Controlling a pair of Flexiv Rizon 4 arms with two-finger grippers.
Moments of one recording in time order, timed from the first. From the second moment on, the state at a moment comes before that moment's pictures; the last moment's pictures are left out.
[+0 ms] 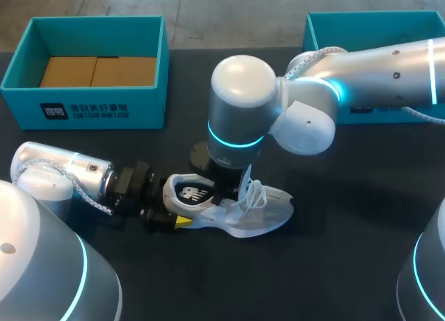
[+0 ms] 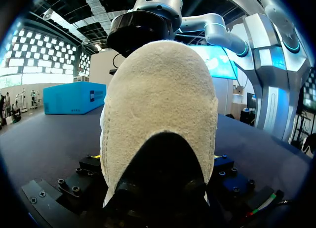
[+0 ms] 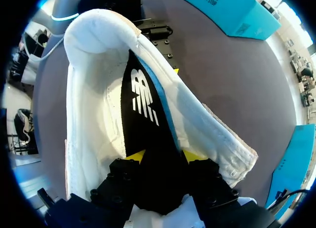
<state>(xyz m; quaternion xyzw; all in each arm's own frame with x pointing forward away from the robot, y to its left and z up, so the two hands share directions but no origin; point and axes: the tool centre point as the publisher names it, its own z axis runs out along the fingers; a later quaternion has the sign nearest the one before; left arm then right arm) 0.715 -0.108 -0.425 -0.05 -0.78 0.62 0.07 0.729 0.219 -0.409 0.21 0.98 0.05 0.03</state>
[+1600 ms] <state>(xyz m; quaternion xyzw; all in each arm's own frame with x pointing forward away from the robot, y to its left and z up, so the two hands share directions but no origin) 0.714 -0.107 -0.425 -0.05 -0.78 0.62 0.07 0.705 0.236 -0.392 0.19 0.97 0.11 0.04</state>
